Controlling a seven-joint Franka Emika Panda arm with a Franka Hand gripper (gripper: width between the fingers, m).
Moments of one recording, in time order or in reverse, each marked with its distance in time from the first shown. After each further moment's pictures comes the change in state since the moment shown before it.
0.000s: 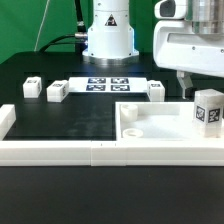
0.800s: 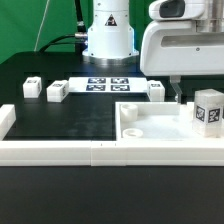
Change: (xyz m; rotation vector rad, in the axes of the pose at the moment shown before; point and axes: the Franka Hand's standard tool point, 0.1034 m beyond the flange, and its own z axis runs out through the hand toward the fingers) arm 0.005 0.000 -0.002 -0.015 0.016 -0.801
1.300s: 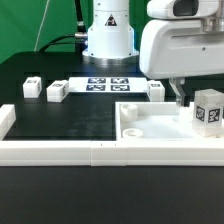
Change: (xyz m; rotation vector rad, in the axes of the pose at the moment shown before) arm 0.002 0.002 -0.001 -0.009 0.007 -0.211
